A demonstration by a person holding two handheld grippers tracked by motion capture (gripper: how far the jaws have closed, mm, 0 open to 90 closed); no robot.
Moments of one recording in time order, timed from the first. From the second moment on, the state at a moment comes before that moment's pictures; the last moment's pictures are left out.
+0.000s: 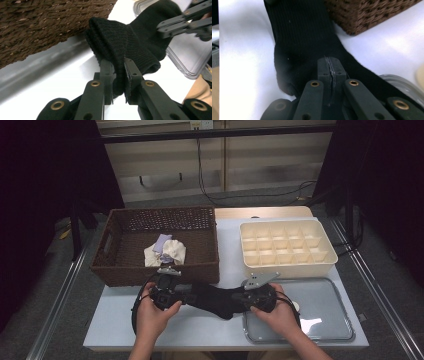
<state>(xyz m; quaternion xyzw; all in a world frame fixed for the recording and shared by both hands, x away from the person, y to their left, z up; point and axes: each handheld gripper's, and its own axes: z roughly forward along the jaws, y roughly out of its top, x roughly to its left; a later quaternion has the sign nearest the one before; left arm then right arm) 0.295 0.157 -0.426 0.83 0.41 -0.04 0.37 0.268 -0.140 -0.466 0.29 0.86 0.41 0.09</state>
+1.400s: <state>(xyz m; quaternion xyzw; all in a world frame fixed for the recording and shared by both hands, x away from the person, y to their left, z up) 0.308 0.096 -0.385 0.87 0.36 -0.08 0.33 0.271 -0.125 -0.449 0.27 0.86 0.43 0.08</state>
